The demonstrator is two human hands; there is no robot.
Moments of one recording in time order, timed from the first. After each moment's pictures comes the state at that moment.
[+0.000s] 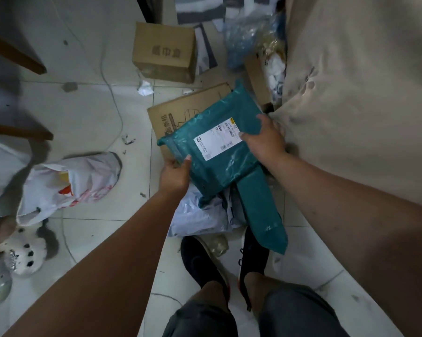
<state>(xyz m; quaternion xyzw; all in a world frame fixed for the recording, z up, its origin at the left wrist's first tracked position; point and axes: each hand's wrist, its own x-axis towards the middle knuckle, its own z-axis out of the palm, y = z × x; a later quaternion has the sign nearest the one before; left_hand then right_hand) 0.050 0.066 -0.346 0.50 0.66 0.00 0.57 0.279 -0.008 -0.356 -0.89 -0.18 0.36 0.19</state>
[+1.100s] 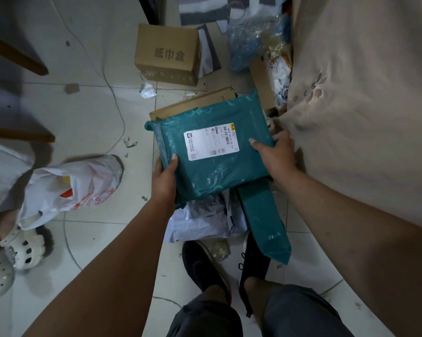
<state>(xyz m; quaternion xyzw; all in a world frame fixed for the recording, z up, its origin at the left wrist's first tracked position) 0.041 0.086 -0.359 0.31 0.69 0.12 0.65 0.281 -0.027 -0.372 -0.88 -0.07 0.33 0.34</state>
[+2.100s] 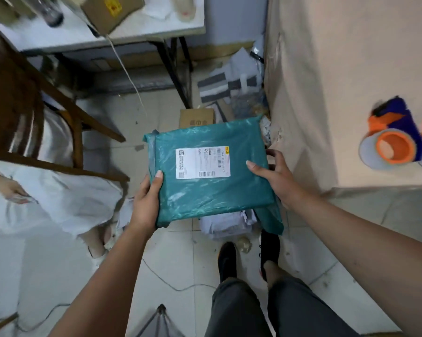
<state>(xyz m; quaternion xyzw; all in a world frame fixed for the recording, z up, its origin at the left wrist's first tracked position) -0.074 0.103 0.055 0.44 0.61 0.12 0.64 0.204 -0.077 0.031 -0.68 -0.05 0.50 0.54</state>
